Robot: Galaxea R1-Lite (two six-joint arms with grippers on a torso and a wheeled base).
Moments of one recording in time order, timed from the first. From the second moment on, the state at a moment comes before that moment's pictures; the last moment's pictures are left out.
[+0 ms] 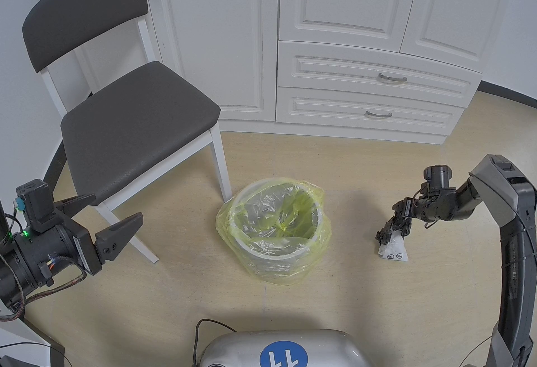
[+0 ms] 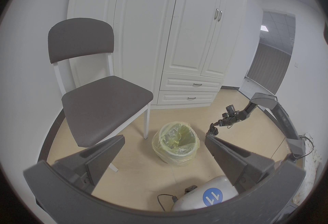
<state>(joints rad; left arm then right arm) -0.41 1.10 -0.41 -0.49 0.01 -0.06 -0.06 2.56 -1.45 -0.41 -0.02 0.18</state>
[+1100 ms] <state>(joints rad) -0.41 1.12 -0.38 -0.59 0.01 -0.05 -0.07 2.85 -1.86 -0.20 -0.01 0.23</state>
